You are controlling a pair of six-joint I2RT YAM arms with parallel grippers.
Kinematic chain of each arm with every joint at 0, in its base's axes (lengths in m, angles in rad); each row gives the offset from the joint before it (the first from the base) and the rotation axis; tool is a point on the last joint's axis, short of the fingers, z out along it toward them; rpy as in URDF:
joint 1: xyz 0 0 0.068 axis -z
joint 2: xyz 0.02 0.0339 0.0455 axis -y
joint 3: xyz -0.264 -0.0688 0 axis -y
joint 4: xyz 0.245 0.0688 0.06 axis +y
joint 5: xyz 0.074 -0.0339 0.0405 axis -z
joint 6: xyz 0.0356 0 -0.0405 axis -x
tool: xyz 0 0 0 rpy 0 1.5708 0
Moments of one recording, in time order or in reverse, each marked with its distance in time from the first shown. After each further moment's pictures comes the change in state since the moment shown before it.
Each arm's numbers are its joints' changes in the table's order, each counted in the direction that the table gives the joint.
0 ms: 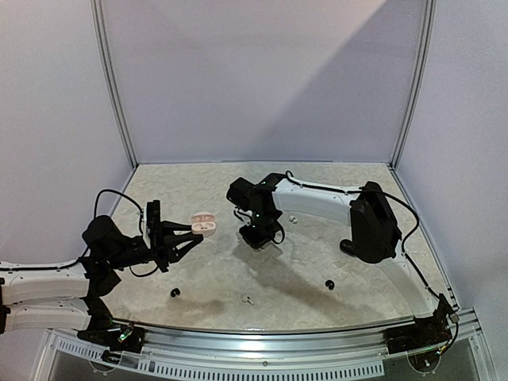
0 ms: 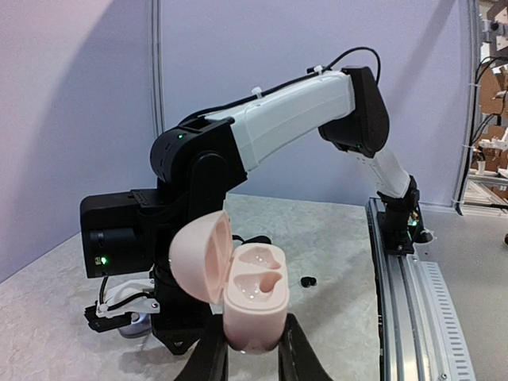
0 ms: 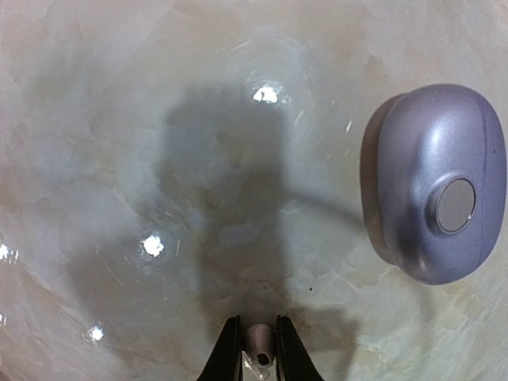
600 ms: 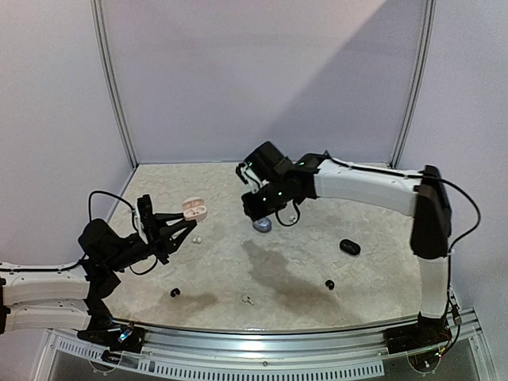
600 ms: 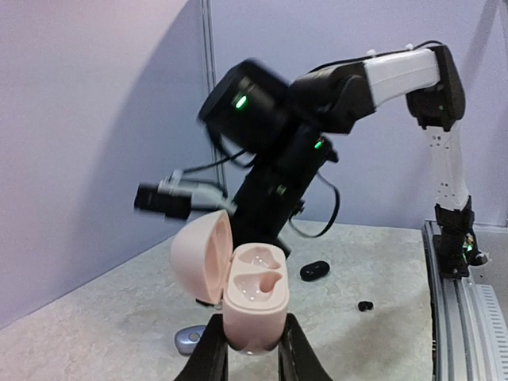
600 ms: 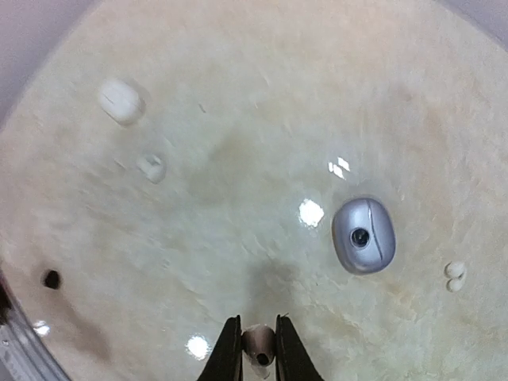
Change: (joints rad) left arm 0.000 0.001 -0.029 -0.108 -0.173 -0.043; right arm -0.006 0.392 -0.361 -0.379 -0.027 -0.049
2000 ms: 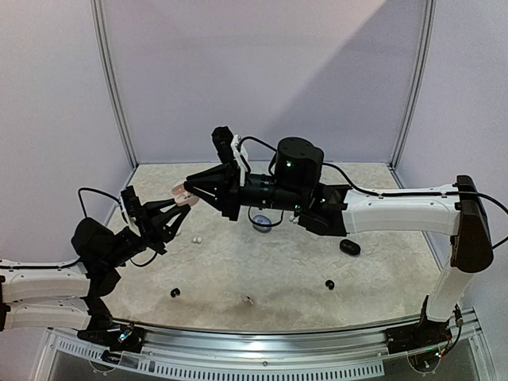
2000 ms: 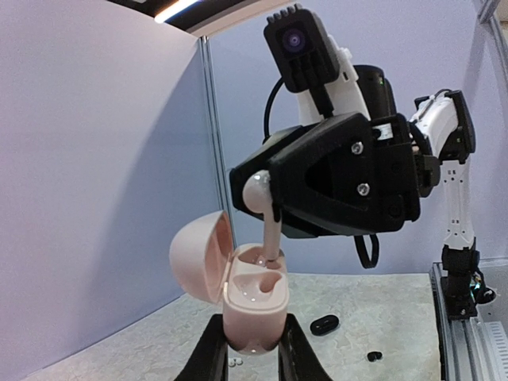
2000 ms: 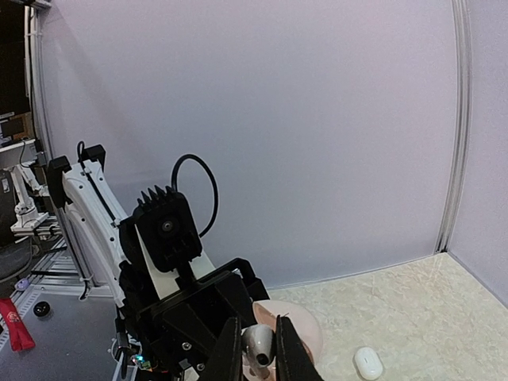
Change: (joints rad) left arm 0.022 -0.017 0.035 -0.185 -0.044 -0.001; right arm -0.164 0.322 -0.440 -1.182 -0.430 0.200
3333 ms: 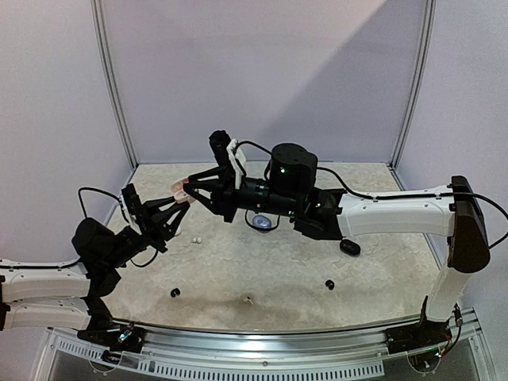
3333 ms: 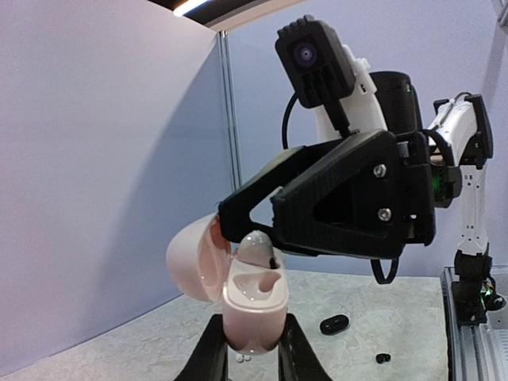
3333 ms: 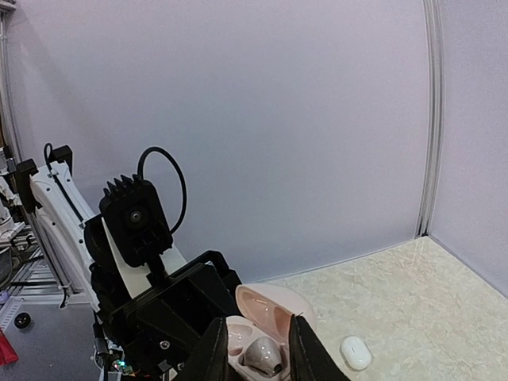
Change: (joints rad) left arm 0.010 0.000 0.000 0.010 -0.053 0.002; right arm -0.007 -0.025 -0.003 -0.001 0.116 -0.011
